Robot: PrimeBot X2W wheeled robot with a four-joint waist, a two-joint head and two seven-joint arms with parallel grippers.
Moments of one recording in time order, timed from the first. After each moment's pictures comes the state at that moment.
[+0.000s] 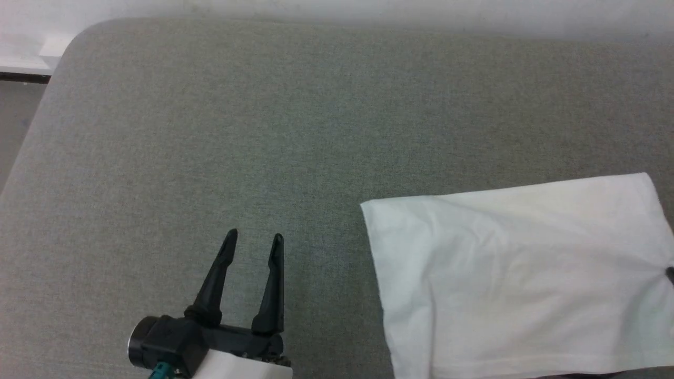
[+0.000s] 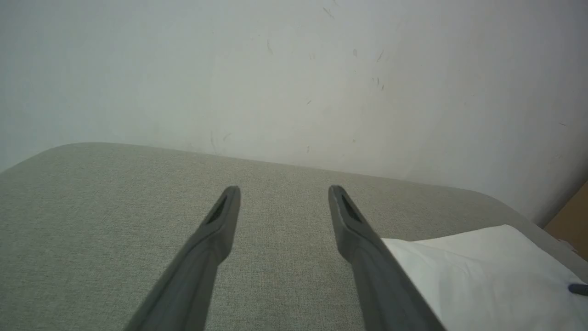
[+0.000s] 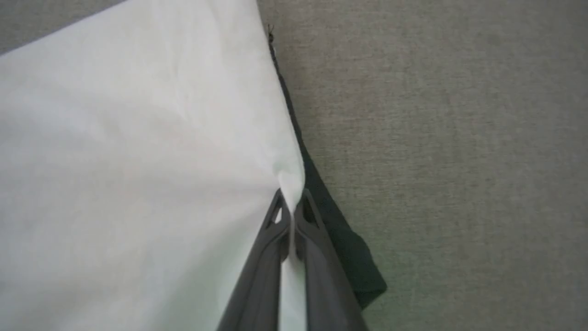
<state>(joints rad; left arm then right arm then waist) 0.08 0.18 -0.33 -0.24 -0.31 0.14 -0.26 -0.07 -0.36 -0.29 0.18 0.40 0.13 0.57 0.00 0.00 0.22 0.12</state>
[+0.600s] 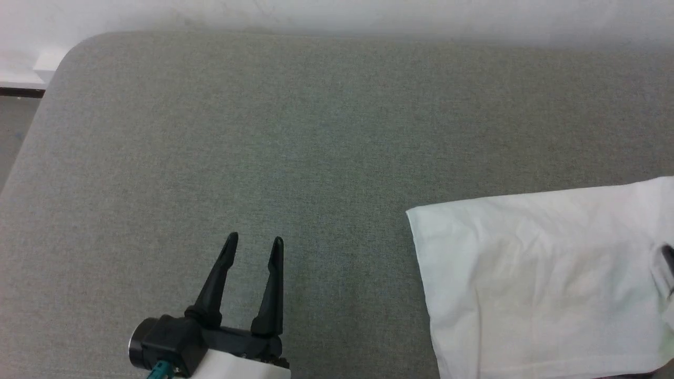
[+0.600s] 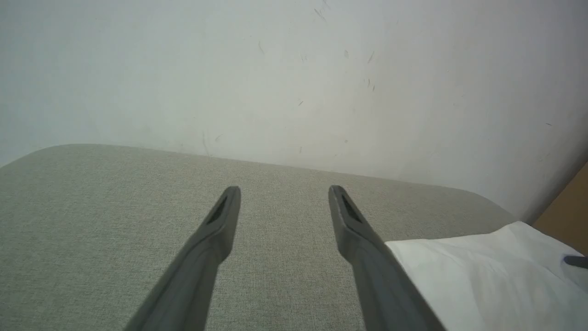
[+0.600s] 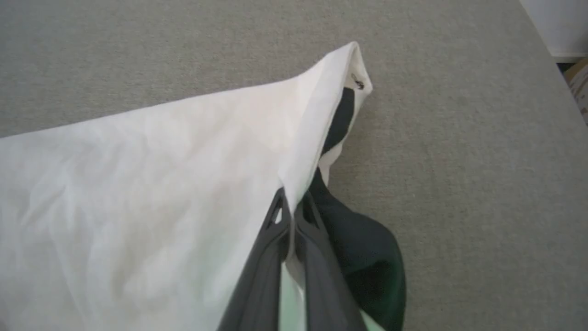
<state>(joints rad) 0.08 0.19 -0.33 -0.23 -0.32 0.13 -0.26 -0.08 -0.33 -0.32 0.09 0.38 0.13 0.56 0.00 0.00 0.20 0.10</state>
